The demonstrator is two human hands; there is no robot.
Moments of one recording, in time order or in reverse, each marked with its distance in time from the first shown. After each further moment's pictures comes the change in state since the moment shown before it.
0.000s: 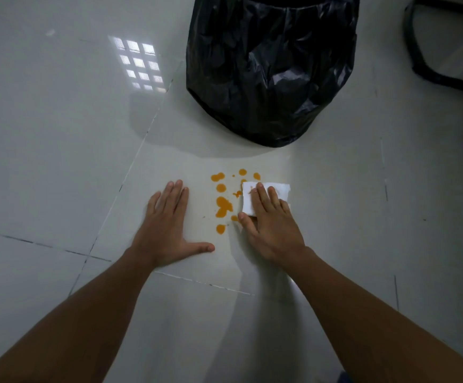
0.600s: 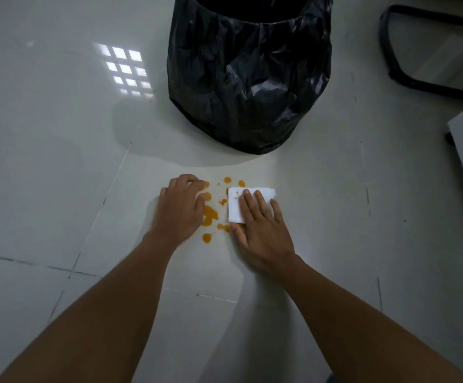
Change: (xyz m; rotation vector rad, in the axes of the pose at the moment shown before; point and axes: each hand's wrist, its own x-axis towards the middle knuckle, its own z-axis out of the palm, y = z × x) left_hand 0.059 0.059 -0.035 -0.274 0.273 -0.058; right_hand -0.004 0.013 -0.002 -0.200 0.078 -0.059
